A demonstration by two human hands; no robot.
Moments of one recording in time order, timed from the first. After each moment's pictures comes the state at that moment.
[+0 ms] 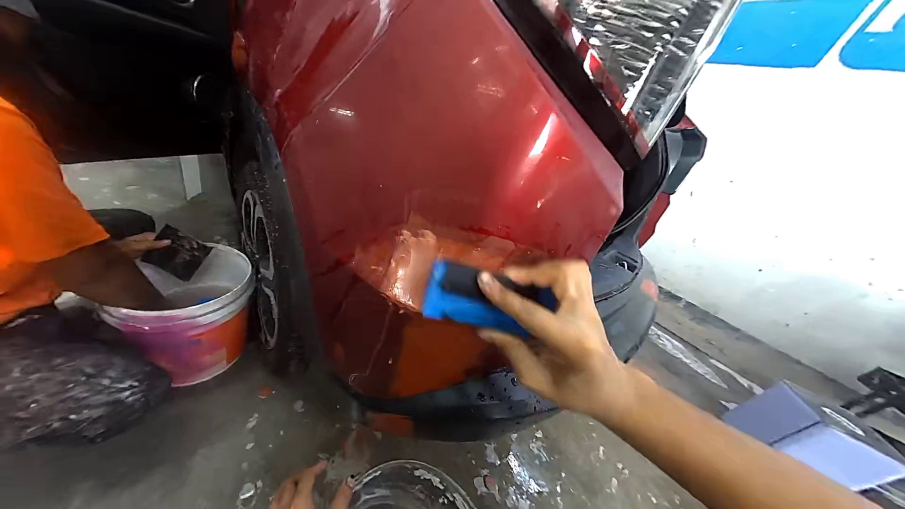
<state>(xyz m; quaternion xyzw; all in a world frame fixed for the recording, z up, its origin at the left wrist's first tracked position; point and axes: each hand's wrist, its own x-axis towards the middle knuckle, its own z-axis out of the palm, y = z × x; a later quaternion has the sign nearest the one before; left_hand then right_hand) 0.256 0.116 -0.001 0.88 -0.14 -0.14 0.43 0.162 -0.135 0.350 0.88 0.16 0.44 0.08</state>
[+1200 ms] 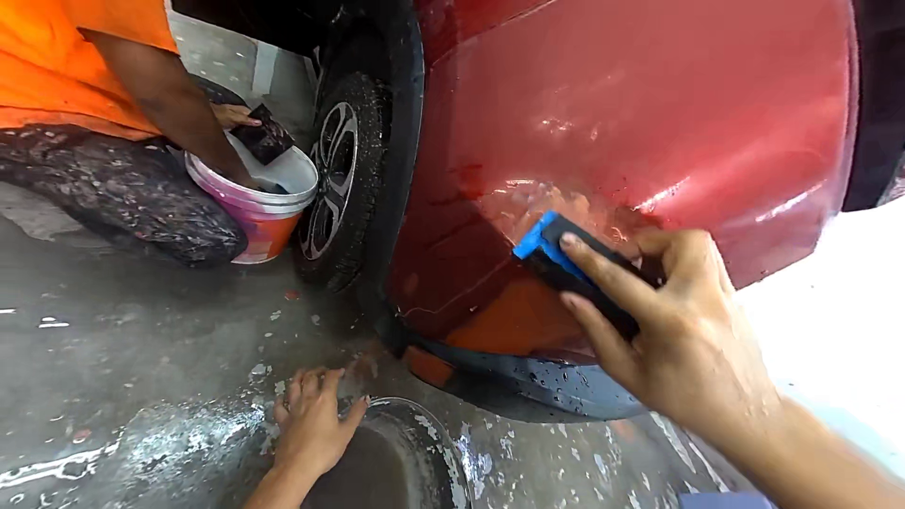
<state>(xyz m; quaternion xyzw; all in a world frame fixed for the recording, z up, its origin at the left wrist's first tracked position) 0.256 0.116 0.015 0.90 -0.12 -0.15 0.38 0.183 -0.079 0.389 0.90 0.14 0.30 0.27</state>
